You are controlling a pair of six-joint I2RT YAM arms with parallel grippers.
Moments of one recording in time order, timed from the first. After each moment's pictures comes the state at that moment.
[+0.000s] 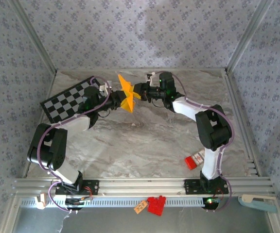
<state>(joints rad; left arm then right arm) -0.33 1.58 0.84 0.58 0.74 -1.21 0.46 1.92 1.30 0.37 -0.86 1.17</state>
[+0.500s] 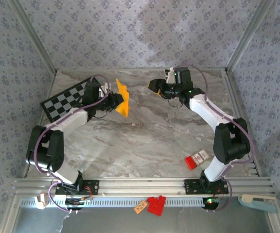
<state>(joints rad) -0.31 1.55 1.02 -0.05 0.61 -0.85 0.34 1.66 1.30 -0.17 -0.57 0.73</state>
